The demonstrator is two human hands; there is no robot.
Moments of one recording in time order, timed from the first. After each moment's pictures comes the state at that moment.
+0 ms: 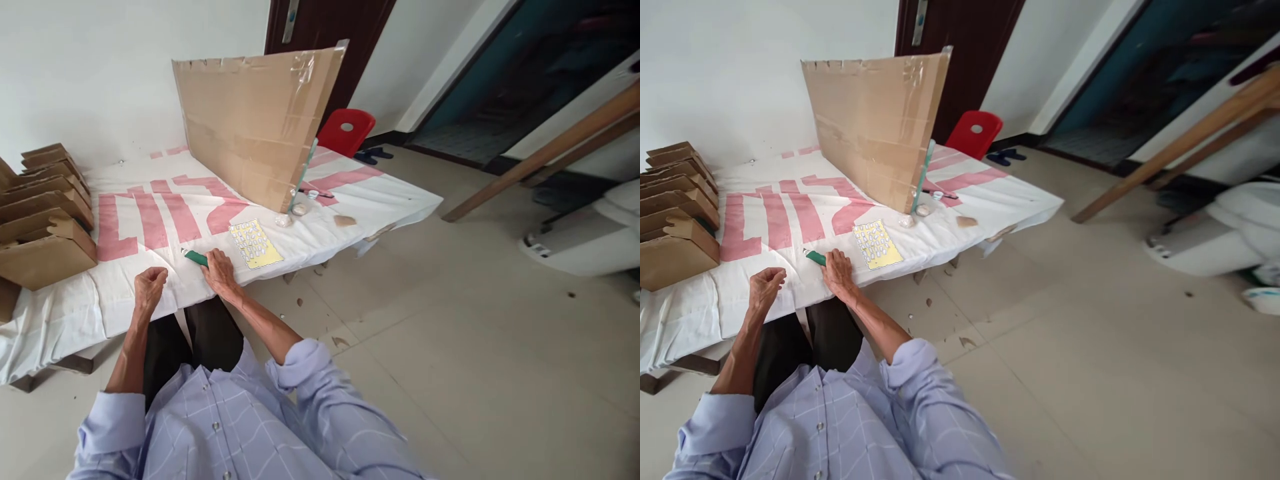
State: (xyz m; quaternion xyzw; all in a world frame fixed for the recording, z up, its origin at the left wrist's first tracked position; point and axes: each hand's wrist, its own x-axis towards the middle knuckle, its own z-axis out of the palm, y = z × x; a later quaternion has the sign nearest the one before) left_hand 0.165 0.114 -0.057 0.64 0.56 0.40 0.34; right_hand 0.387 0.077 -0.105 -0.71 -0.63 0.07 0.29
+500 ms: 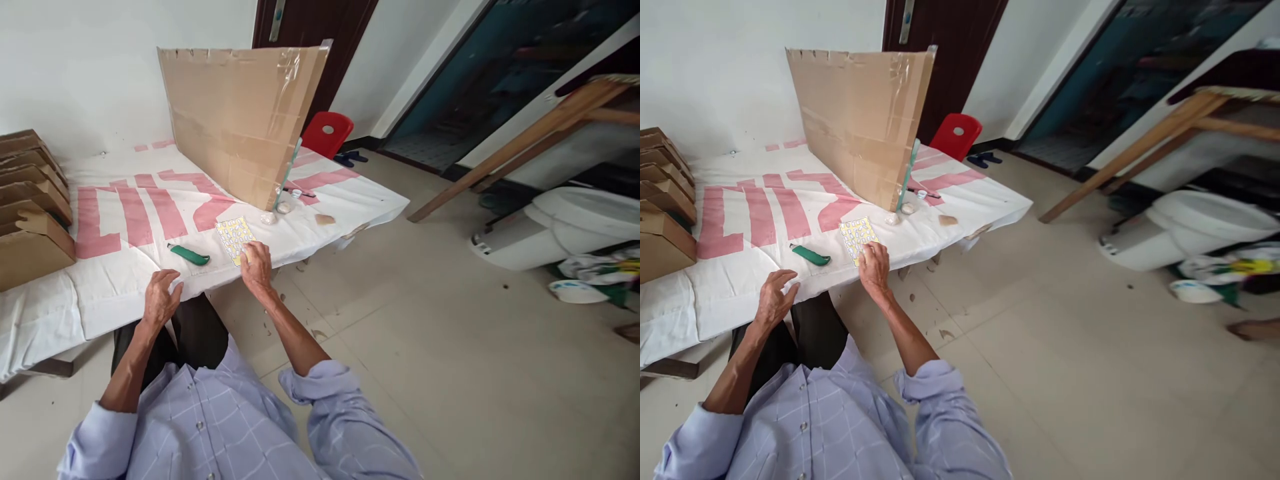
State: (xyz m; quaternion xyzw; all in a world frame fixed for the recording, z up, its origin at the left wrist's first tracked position) left_hand 0.202 0.079 -0.091 0.84 0.39 0.35 0.16; right_hand 0.509 0.025 -0.150 -0.68 -0.54 -0.10 0.48
